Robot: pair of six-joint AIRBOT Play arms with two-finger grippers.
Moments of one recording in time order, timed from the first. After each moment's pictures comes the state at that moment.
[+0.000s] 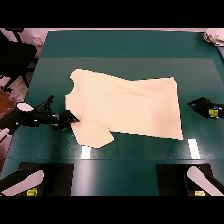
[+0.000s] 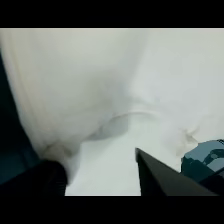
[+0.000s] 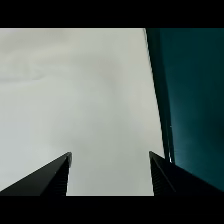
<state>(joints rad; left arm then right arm) 0.12 -1.16 0.57 0.71 -1.09 -1.36 -0.65 -1.01 0.73 -0.79 1.15 1.08</state>
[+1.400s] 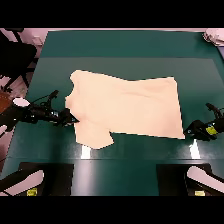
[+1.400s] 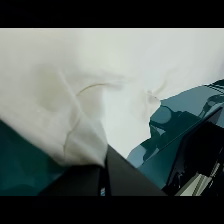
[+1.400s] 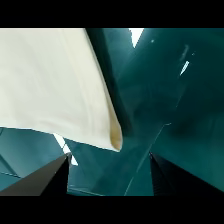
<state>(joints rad) 0.12 -1.15 0.65 0.65 -1.23 -1.20 -0.65 -1.18 0.73 -1.23 1.47 1.22</state>
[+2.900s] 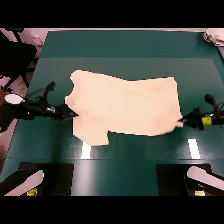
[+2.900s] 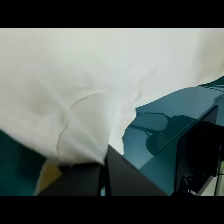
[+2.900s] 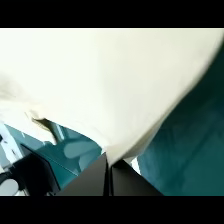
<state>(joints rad) 0.12 -1.04 0.73 0.61 -1.24 -1.11 -0.65 -1.19 0.77 -0.75 1.54 1.13</state>
